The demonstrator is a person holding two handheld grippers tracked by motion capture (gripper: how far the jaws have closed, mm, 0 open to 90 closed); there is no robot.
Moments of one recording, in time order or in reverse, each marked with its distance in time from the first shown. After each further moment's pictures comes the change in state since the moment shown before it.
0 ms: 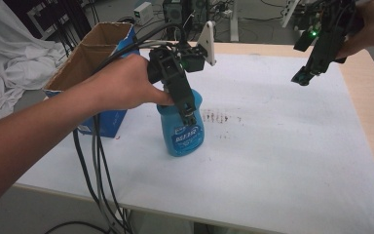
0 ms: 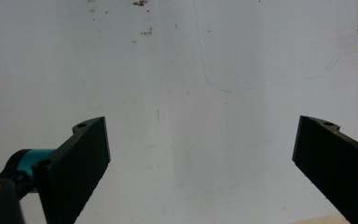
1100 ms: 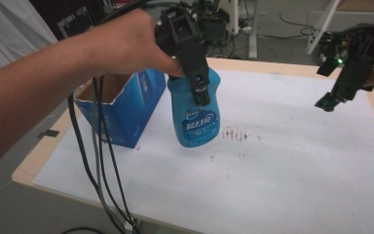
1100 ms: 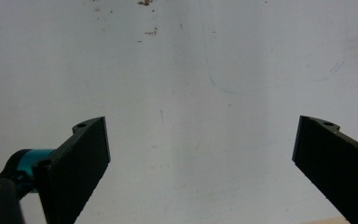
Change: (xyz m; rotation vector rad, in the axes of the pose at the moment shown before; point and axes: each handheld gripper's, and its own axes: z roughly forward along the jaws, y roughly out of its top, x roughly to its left) left arm 0.007 -0.002 -0.105 -0.027 0.014 0.054; right arm 0.003 0.003 0.001 0.014 0.009 -0.011
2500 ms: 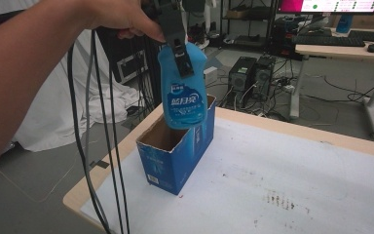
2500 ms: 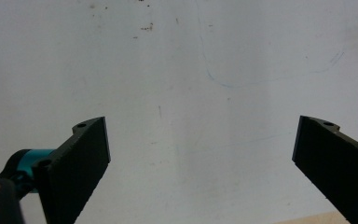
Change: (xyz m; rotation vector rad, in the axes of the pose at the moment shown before) left arm 0.103 -0.095 -0.127 -0.062 0.076 -0.016; right arm -0.005 -0.004 0.000 0.003 0.000 0.022
